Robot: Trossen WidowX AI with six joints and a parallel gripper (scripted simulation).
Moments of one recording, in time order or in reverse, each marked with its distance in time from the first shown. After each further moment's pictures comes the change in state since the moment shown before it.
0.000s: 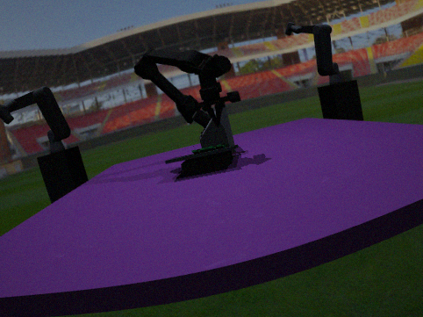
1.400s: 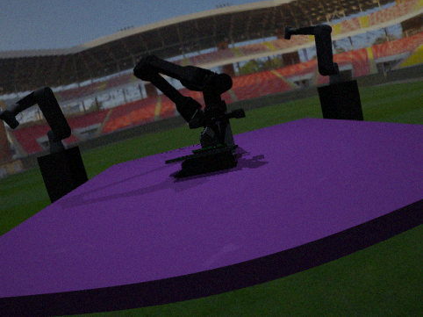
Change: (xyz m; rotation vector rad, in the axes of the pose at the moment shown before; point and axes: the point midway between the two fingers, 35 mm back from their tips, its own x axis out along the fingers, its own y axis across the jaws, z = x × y) arm 0.060 0.002 -0.001 0.007 0.035 -0.004
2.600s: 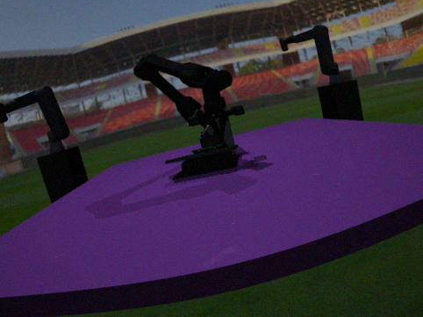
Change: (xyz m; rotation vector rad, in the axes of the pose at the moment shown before) arm -0.010 0.000 0.001 0.003 -0.003 0.002
